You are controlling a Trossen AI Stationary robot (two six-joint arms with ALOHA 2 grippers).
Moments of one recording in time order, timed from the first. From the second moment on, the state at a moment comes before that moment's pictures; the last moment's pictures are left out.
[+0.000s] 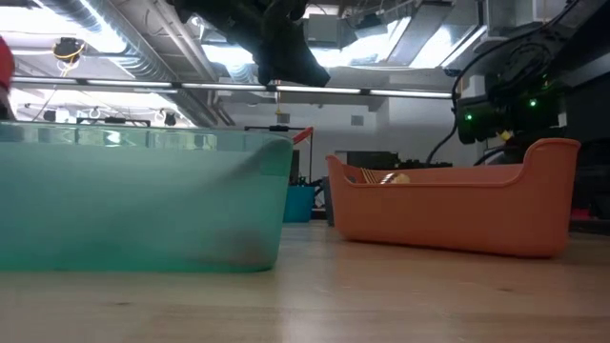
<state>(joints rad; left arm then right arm) 0.09 1.53 1.10 -0.08 -0.14 -0.07 -0.60 1.30 0.53 -0.83 0.15 -0.93</state>
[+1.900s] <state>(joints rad) 0.09 1.53 1.10 -0.08 -0.14 -0.07 -0.57 1.30 1.15 -1.15 0.20 -0.96</state>
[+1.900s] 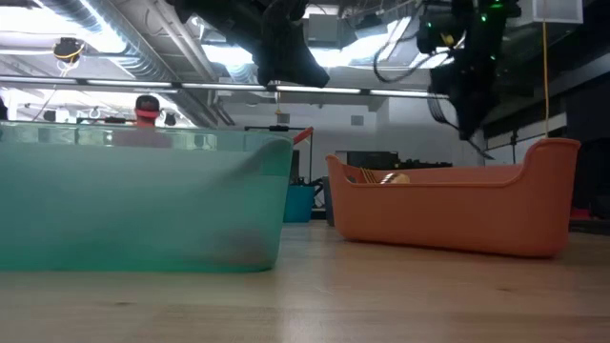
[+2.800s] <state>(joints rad) 0.09 1.53 1.10 -0.08 -0.14 -0.07 -0.36 1.55 1.19 -0.84 0.17 -0.63</state>
